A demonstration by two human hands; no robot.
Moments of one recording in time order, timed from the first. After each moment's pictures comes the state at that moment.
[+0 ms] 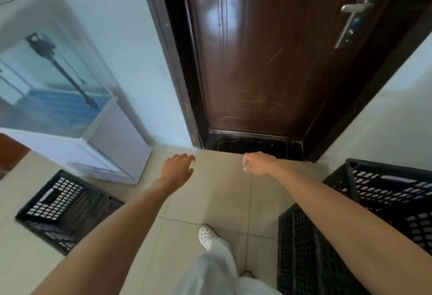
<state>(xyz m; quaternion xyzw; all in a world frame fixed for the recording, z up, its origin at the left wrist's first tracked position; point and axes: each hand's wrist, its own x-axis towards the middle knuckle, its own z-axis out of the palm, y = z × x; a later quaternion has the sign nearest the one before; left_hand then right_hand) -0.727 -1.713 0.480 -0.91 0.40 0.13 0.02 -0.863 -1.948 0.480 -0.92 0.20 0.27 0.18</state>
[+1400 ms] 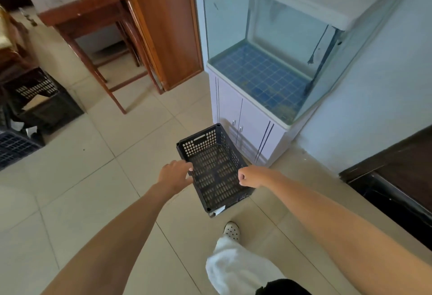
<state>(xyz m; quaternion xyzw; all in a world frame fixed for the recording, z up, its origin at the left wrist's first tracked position) -0.434 -1.026 0.444 -0.98 0.07 0.21 -0.02 -0.401 -1.288 0.423 -0.89 -0.17 0.43 0.08</state>
